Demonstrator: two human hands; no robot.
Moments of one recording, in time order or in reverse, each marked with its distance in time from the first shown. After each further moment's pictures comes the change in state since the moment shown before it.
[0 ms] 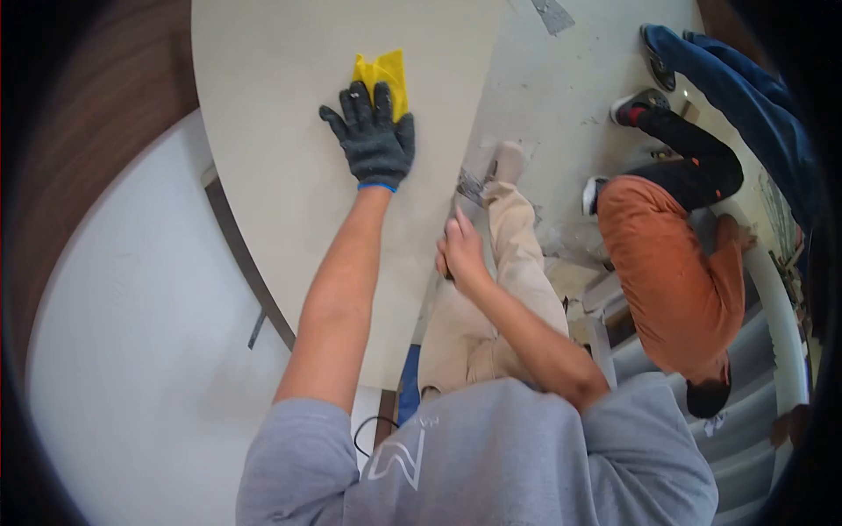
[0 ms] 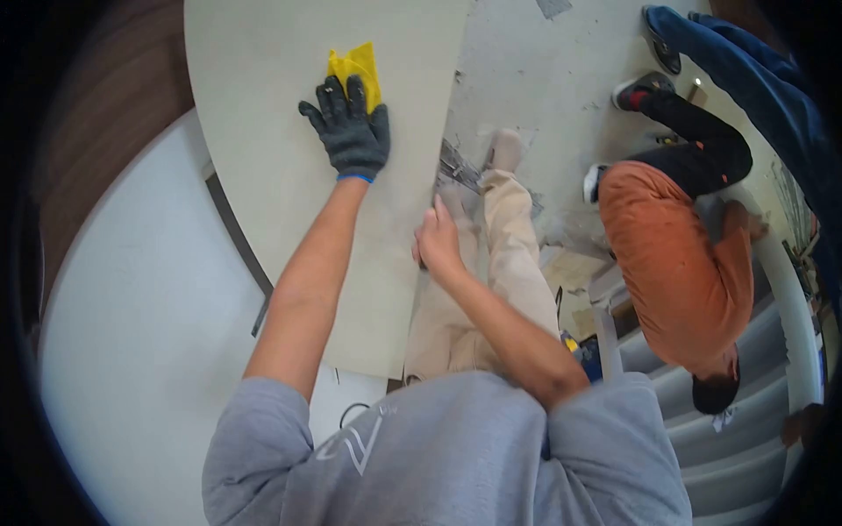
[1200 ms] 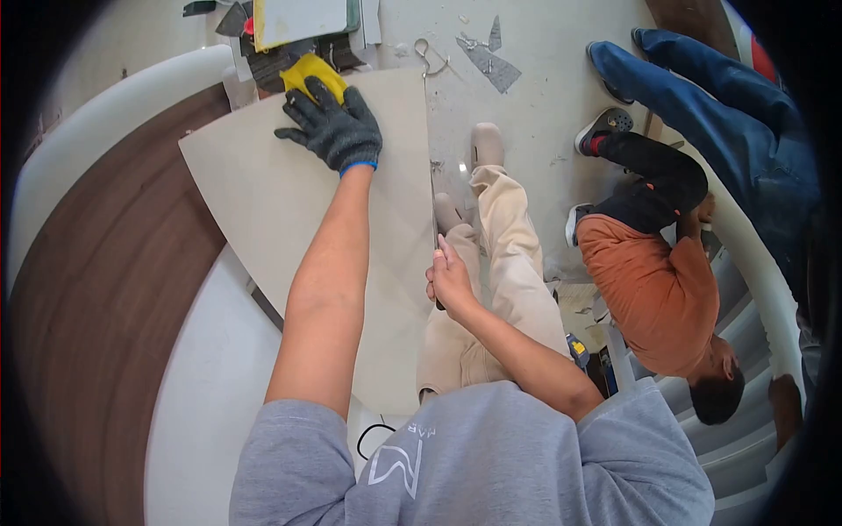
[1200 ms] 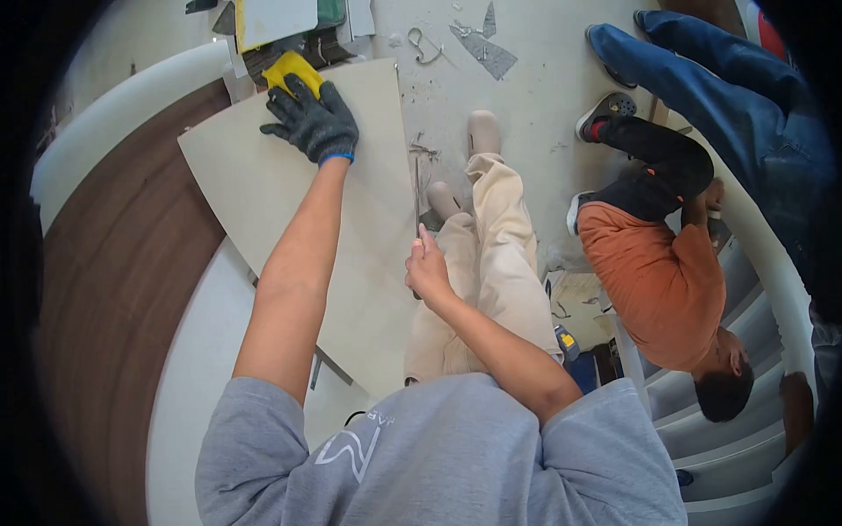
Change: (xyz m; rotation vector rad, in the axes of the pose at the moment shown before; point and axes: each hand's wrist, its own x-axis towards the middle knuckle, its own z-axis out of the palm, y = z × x) left_hand 0.280 0.047 0.025 0.137 0.167 -0.216; right_hand 0.045 -0.168 0.015 0.081 0.037 0.071
